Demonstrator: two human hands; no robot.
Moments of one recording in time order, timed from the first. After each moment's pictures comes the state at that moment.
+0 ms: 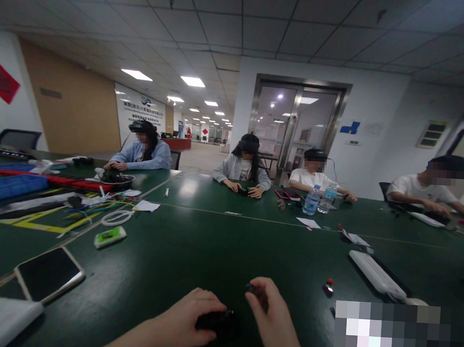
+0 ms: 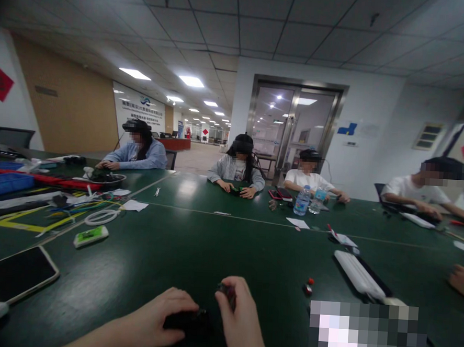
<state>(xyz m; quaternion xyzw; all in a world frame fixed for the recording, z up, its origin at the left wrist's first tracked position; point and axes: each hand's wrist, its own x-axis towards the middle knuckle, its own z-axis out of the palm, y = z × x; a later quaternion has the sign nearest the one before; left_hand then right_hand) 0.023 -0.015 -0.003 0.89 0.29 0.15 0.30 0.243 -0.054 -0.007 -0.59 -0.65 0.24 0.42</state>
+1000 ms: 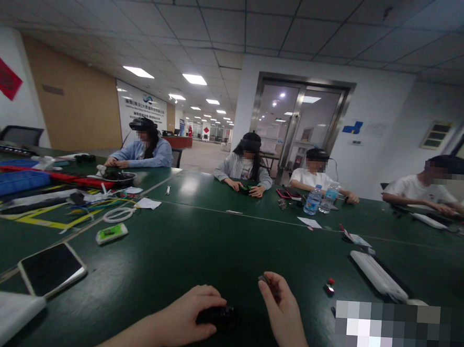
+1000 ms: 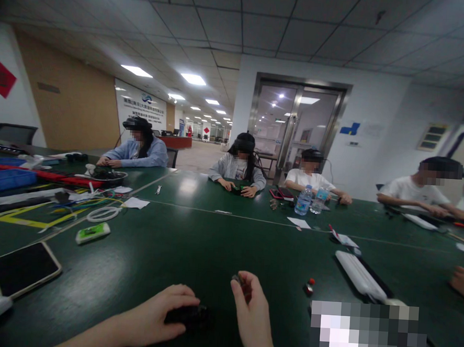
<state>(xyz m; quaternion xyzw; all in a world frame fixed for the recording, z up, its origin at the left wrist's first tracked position) 0.019 -0.010 -0.009 0.88 0.30 0.15 0.33 0.264 -0.039 -0.023 -0.62 -0.55 0.28 0.48</state>
